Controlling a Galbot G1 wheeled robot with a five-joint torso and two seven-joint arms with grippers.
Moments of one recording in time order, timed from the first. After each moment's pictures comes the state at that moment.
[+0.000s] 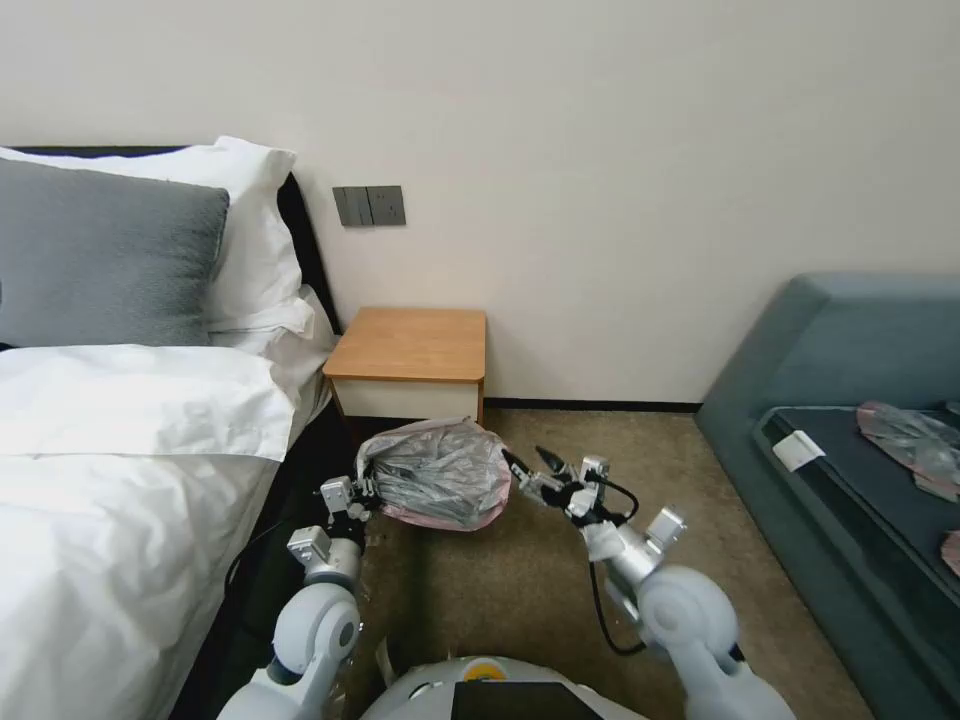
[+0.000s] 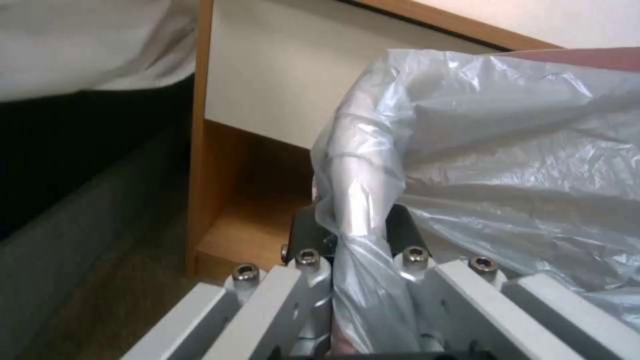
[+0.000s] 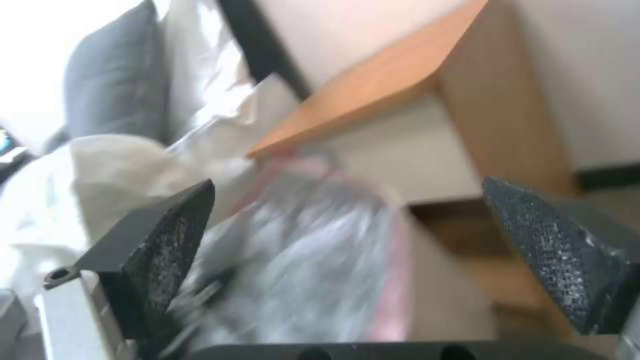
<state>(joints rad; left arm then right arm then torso) 1.56 -1.27 -0.41 -2.14 -0.54 0.10 -0.34 -1.49 1.31 0.48 2.22 0.76 -0.33 -0.27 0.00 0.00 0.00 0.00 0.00</state>
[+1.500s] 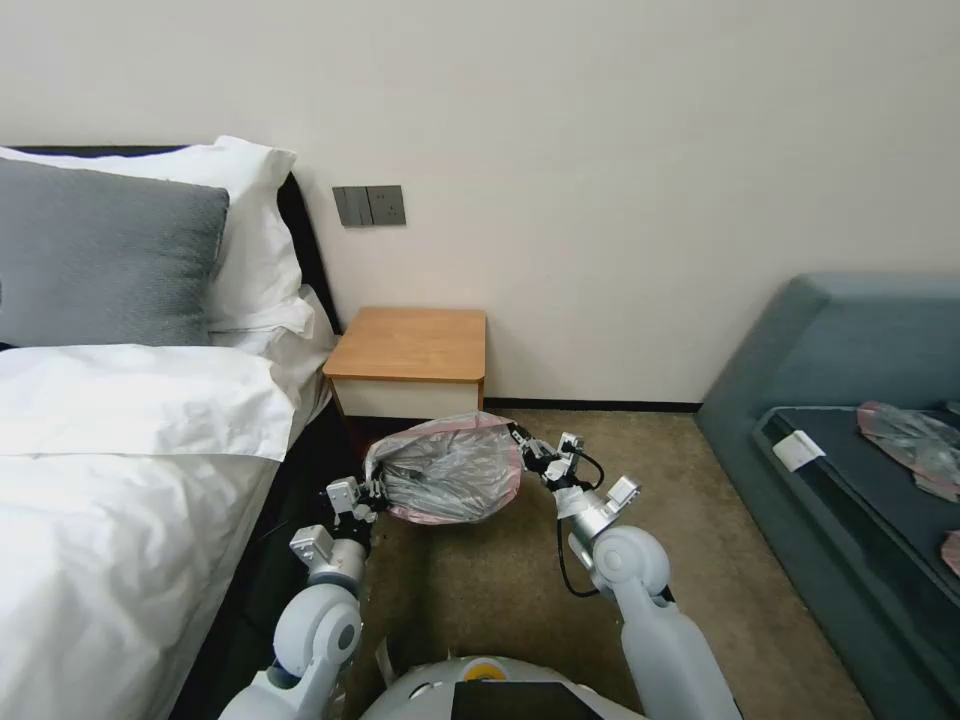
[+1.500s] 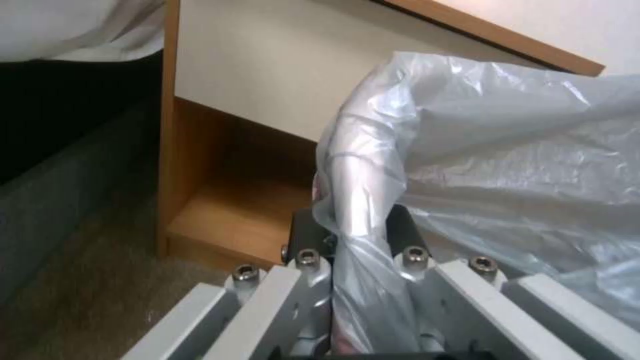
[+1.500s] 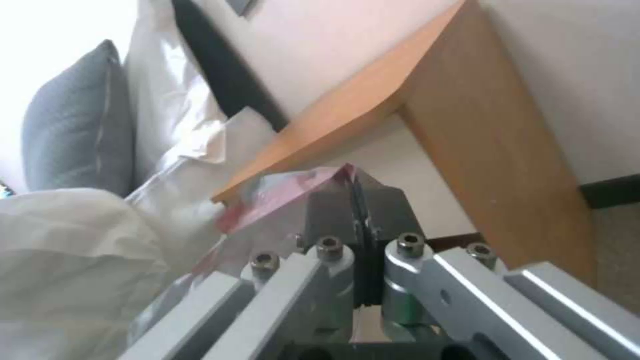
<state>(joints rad) 1.57 -1.26 -0.39 -2.16 -0.58 0.13 -0.32 -1.30 1.42 0.43 2.00 0.77 -0.31 -0.26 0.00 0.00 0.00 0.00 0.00</state>
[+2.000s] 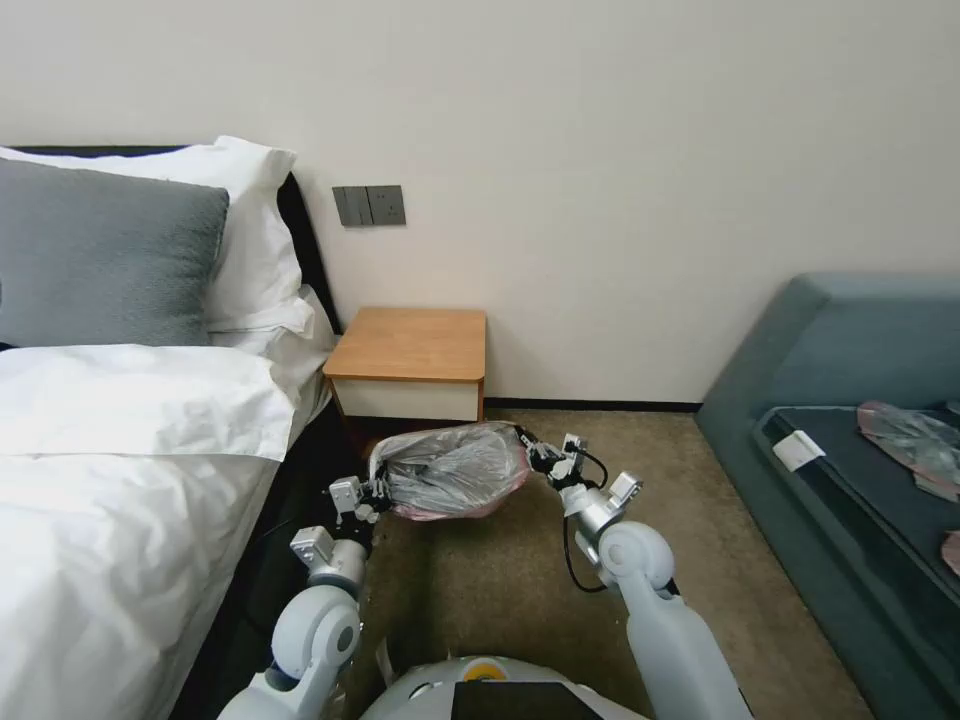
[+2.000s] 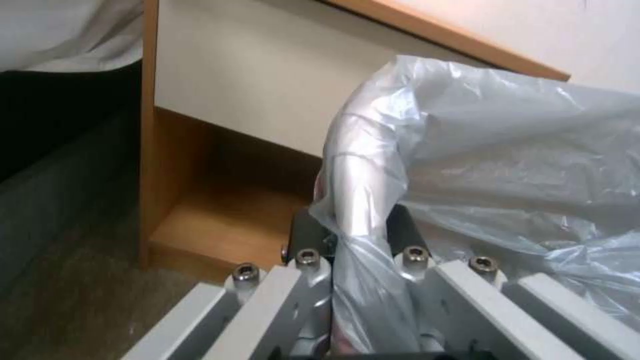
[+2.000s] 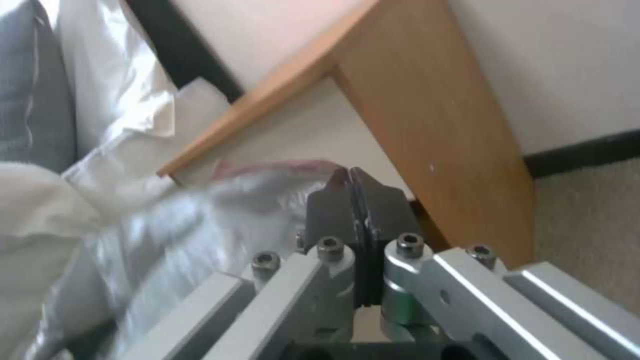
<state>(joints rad) 1.57 -1.26 -0.40 -2.17 -0.59 0.12 -0.29 -1.29 1.38 0.44 1.96 0.76 -0.34 -0.23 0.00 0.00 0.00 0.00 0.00</state>
